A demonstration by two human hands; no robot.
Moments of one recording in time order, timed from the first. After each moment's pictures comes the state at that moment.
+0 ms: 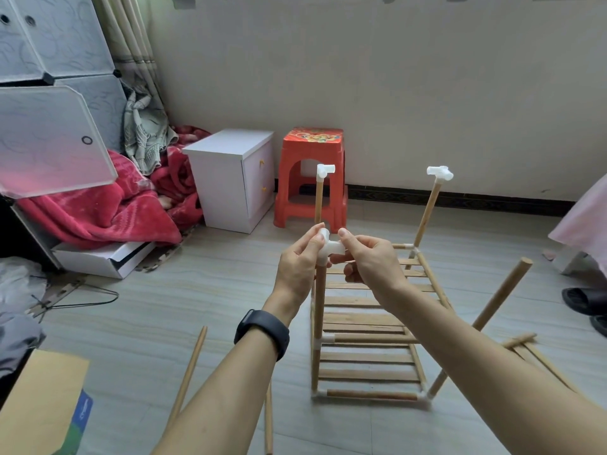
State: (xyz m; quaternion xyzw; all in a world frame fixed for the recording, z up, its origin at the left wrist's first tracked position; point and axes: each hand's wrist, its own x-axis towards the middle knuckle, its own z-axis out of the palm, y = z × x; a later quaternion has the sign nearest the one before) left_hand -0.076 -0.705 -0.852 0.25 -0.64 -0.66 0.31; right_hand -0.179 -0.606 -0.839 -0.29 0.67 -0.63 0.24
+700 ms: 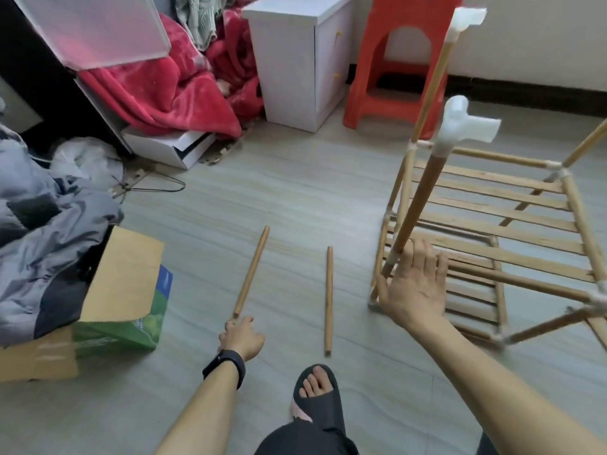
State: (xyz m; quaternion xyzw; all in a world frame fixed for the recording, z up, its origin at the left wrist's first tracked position) left_hand 0.164 -0.782 -1.169 0.64 -0.67 -0.33 -0.16; right_hand -0.120 -0.640 -1.071 -0.42 0.90 -0.08 -0.01
